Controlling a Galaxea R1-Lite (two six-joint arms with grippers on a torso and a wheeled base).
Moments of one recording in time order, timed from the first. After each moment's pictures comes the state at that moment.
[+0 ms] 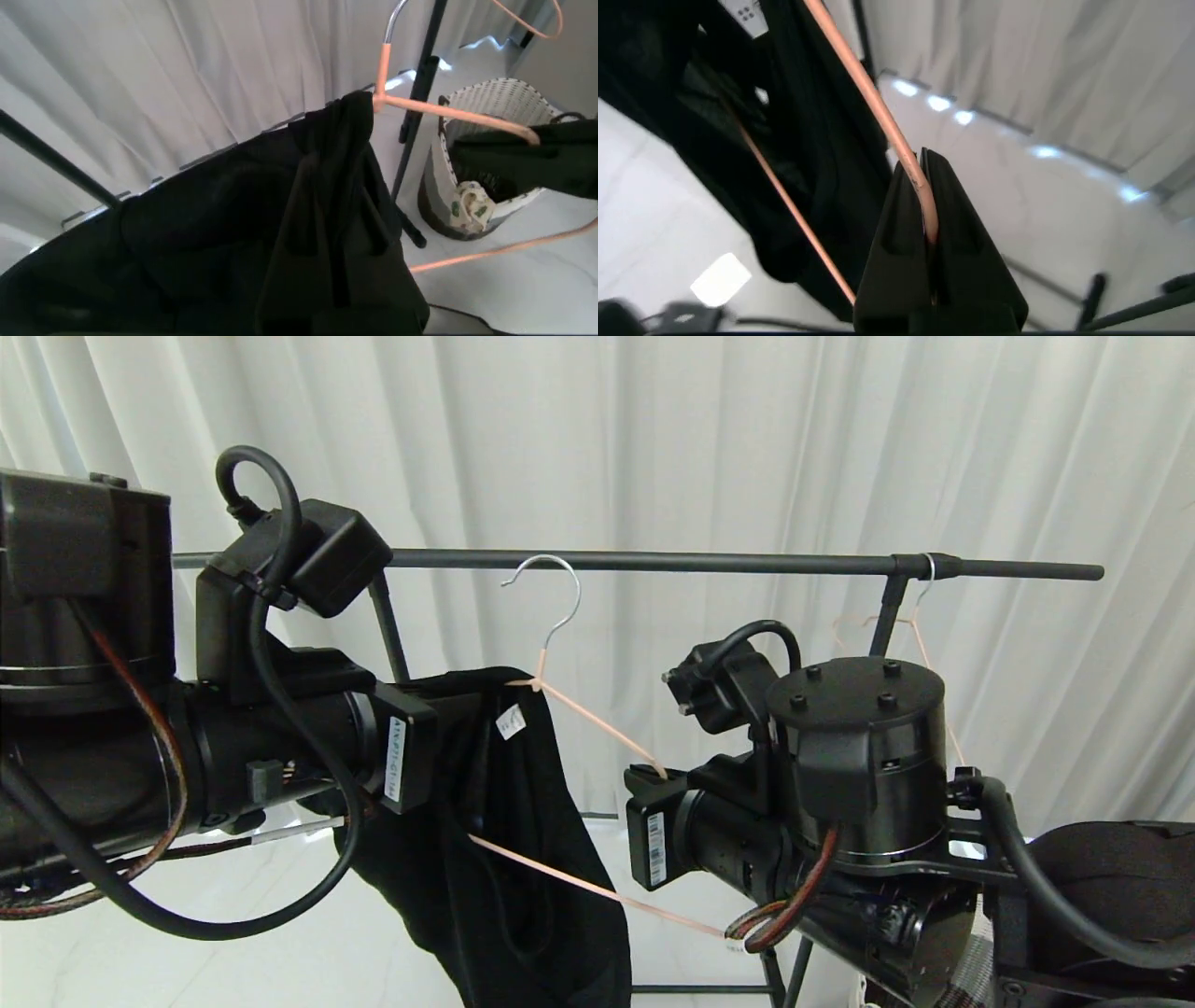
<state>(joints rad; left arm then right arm) -0.59 1.34 -0.95 -0.03 0.04 0.09 1.11 1.77 -1.01 -0.48 -0.37 0.29</state>
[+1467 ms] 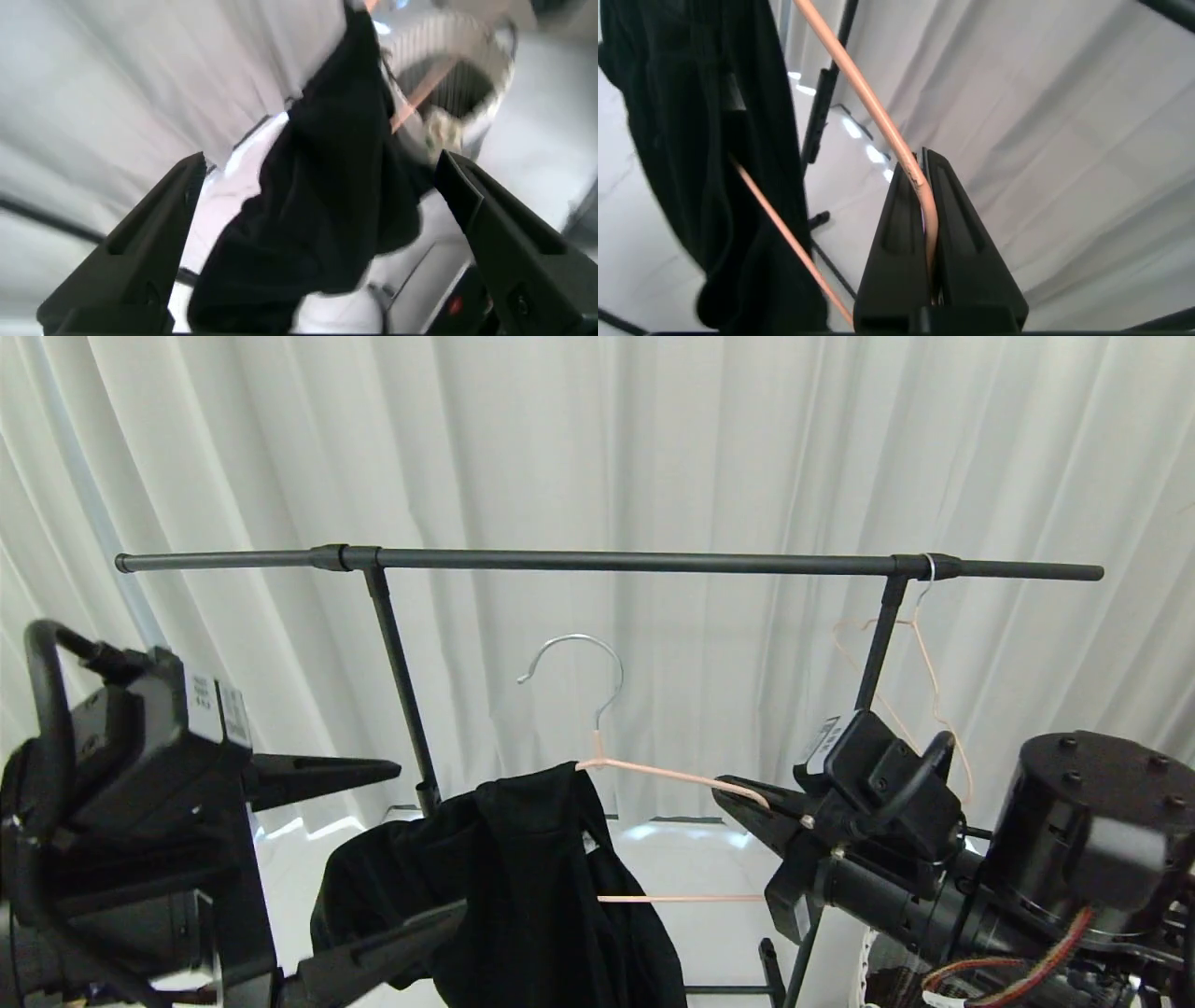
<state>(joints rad) -0.52 1.10 -0.67 -0.03 -0.34 0.41 0.98 1.61 -0.54 -0.99 -0.13 -0.27</state>
